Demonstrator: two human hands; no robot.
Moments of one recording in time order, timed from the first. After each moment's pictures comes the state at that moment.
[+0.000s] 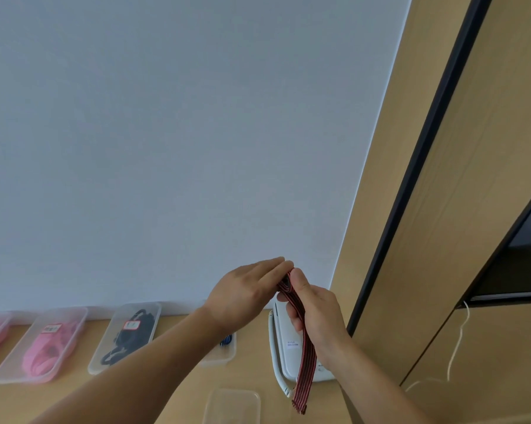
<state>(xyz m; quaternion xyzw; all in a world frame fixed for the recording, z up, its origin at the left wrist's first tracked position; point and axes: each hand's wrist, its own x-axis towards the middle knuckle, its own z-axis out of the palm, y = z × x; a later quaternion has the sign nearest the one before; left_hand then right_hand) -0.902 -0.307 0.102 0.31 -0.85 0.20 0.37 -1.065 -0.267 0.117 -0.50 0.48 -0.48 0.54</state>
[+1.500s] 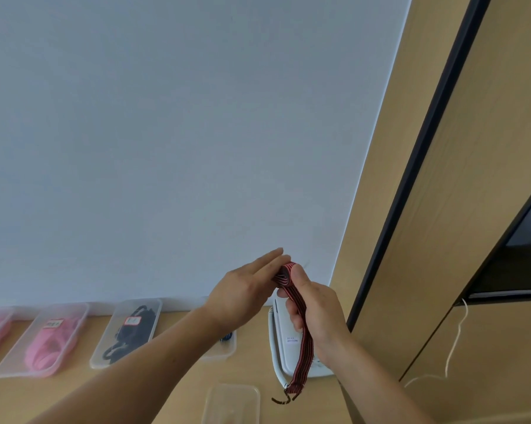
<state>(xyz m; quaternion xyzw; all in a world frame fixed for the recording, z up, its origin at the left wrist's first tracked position) -0.904 -0.294 0.102 0.38 -0.83 0.06 0.40 -1.065 -0.261 0.120 -0.48 0.48 -0.48 0.56</state>
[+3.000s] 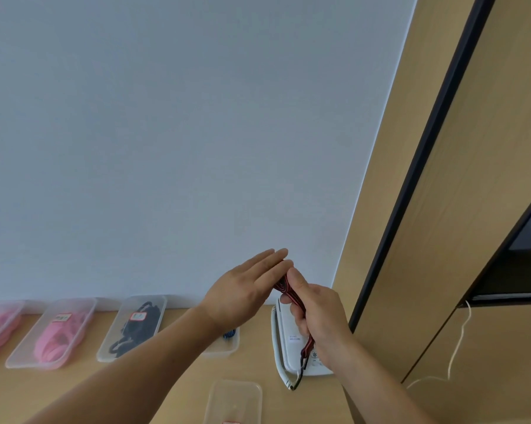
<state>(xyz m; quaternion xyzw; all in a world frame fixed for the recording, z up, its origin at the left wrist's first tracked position) -0.893 -0.288 0.106 0.33 -0.86 0.17 0.35 -1.062 -0.252 0.125 -0.47 0.50 -0.46 0.56</state>
